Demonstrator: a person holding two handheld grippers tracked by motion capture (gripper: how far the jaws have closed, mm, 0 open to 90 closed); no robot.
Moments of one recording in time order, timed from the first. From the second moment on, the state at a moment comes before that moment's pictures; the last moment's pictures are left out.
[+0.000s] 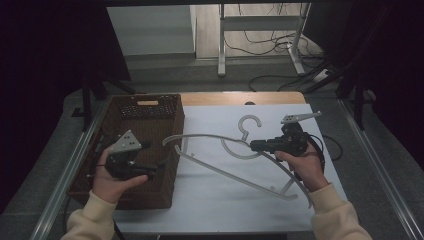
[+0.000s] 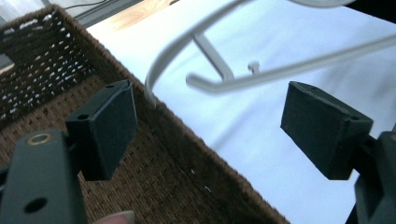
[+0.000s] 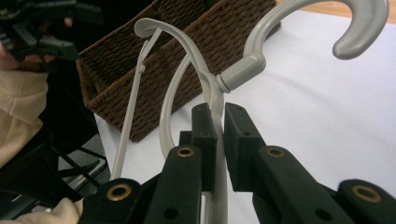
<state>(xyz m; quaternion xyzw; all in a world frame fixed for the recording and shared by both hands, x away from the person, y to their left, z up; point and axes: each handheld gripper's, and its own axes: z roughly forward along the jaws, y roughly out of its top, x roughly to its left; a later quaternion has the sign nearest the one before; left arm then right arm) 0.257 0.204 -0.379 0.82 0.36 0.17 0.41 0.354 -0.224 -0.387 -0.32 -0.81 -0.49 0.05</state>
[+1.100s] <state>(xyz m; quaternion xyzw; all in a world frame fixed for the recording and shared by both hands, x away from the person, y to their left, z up) 0.313 0.144 -0.380 0.91 0.25 0.04 0.33 0.340 -0.199 -0.386 -0.23 -0.83 -0.49 0.10</state>
